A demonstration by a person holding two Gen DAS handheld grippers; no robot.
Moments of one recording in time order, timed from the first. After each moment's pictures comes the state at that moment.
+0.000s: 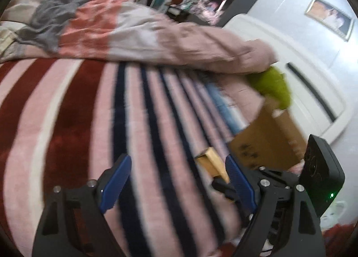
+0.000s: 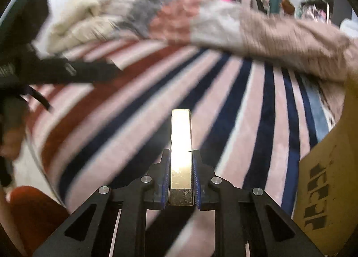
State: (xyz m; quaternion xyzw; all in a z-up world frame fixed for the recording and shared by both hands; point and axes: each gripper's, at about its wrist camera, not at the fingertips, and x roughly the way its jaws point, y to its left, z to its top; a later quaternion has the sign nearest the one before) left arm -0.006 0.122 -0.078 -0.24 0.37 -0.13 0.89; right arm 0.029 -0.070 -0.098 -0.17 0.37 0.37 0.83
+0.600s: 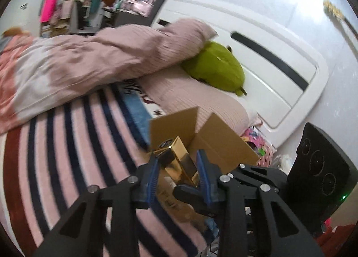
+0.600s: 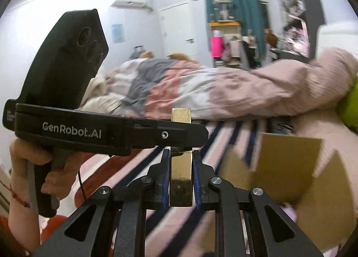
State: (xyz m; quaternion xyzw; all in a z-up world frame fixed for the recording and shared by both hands) left arm 0.088 -0.086 0.035 -0.10 0.38 -0.26 0.88; right arm 0.061 -0.212 0.014 -0.04 0.27 0.37 0.89
